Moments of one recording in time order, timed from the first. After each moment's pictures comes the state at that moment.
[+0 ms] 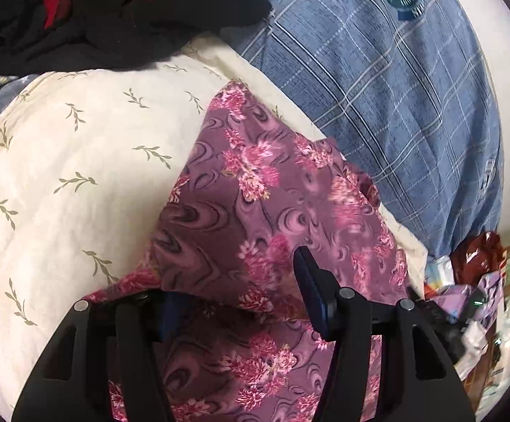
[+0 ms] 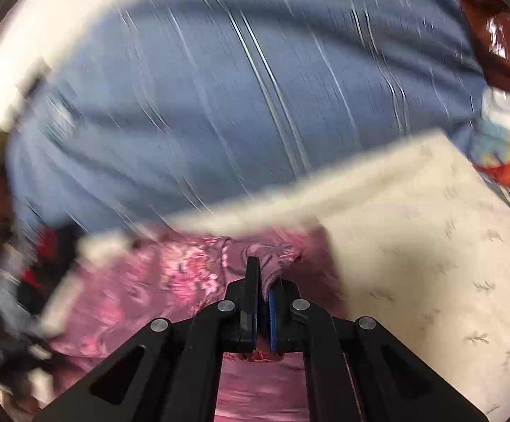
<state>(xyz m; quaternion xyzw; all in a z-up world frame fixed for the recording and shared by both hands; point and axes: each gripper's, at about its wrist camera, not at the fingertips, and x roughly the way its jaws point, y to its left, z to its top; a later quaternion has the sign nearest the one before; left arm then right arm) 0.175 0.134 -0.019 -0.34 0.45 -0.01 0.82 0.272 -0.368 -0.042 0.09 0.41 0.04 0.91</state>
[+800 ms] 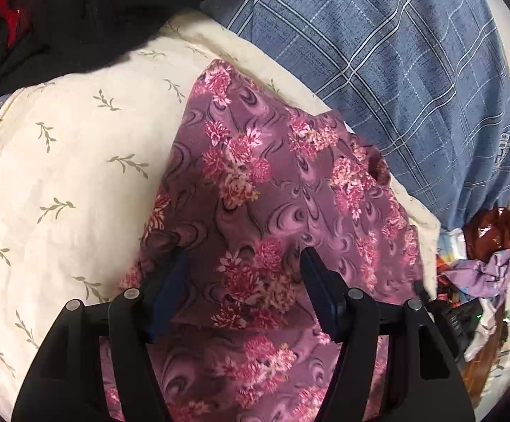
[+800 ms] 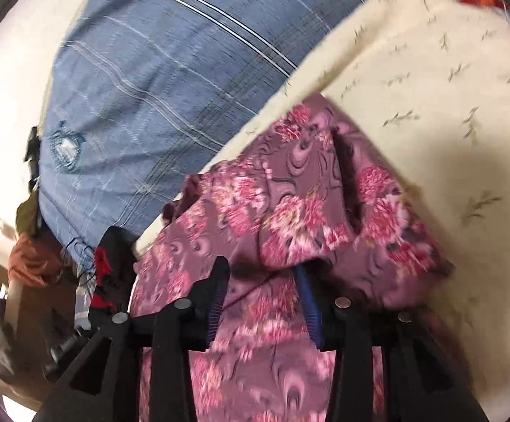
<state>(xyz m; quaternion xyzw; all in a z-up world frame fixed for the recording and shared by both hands) 0.203 0.127 -0.017 -0.29 0.52 -0.02 0.80 0.242 -0.363 -0.075 0.36 0.41 0.13 0.83</state>
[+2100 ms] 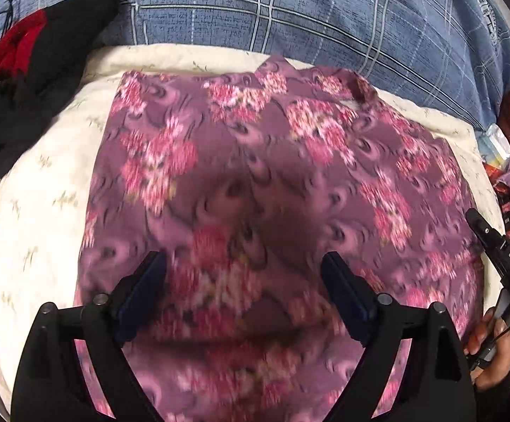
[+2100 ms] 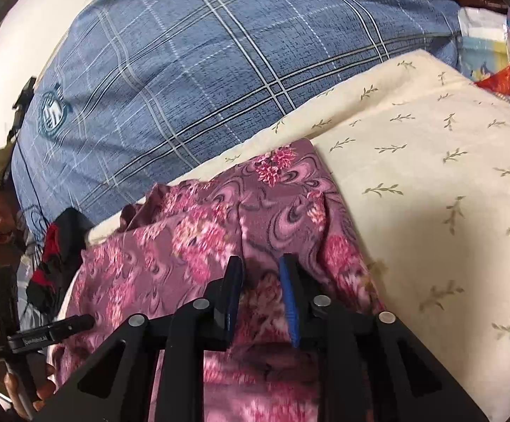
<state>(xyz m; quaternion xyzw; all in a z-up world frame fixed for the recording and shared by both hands) 0.193 0.050 -0.008 -0.07 0.55 -0.04 0.83 0.227 -0.357 -0.060 0.19 0.37 0.09 0.90</state>
